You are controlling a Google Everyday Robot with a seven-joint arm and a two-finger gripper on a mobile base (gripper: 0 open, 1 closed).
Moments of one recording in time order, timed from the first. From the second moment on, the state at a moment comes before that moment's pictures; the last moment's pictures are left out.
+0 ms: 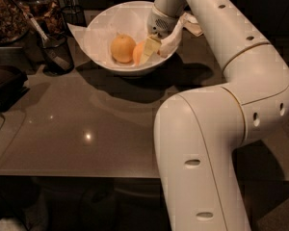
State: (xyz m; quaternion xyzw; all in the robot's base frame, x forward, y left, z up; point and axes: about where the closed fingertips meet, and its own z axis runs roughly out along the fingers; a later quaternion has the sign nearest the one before) arm 0.724 -0.025 0.865 -0.62 0.76 0.12 0.14
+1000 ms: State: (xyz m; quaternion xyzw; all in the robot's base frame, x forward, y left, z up) arm 0.725 -0.028 0.857 -0.62 0.76 0.12 0.14
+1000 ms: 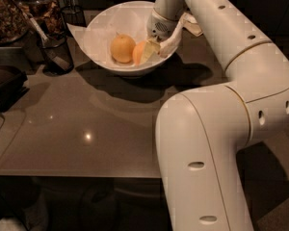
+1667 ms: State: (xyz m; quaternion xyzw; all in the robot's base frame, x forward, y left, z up) arm 0.723 -0.044 0.890 -0.60 0.76 0.13 0.21
